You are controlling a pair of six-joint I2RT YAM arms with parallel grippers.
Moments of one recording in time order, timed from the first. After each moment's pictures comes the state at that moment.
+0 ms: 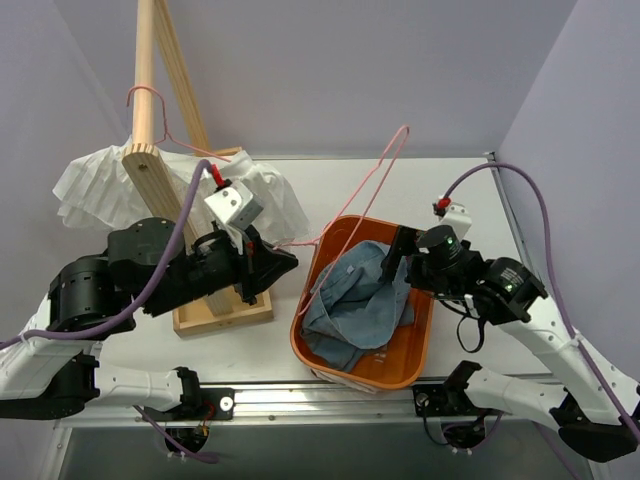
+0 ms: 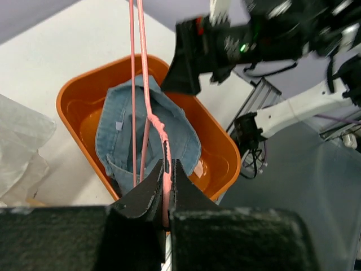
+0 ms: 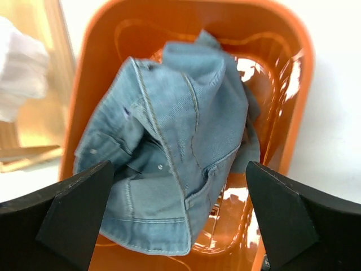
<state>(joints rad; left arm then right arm) -1.31 1.12 1.86 -0.95 -0.29 -0.33 0.77 0.97 1.23 -1.05 0.40 0.80</state>
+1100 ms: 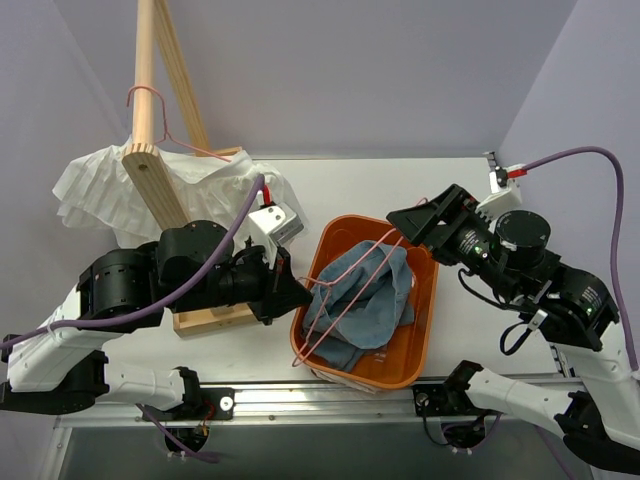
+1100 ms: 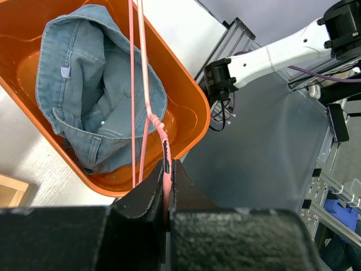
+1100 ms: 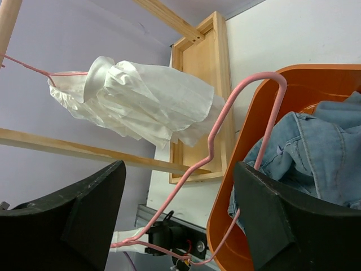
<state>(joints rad) -1.31 1.19 1.87 -1.10 -0.10 -0.48 0.77 0.91 1.52 -0.86 0.25 0.94</state>
